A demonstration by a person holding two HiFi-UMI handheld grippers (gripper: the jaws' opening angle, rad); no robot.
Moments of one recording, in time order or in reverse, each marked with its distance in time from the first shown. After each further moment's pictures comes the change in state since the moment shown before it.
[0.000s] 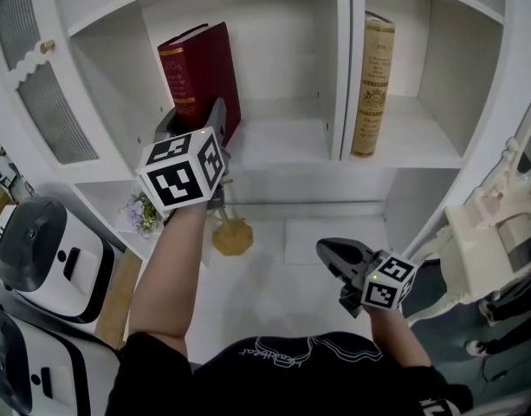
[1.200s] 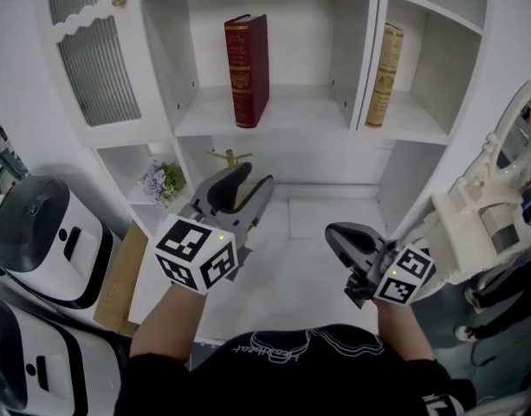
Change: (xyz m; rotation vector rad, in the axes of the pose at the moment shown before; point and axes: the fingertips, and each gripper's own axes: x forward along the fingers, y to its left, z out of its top) left arm -0.214 -0.063 -0.045 -0.106 -0.004 -0.573; right arm -0.014 0.147 0.035 -0.133 -0.116 0.033
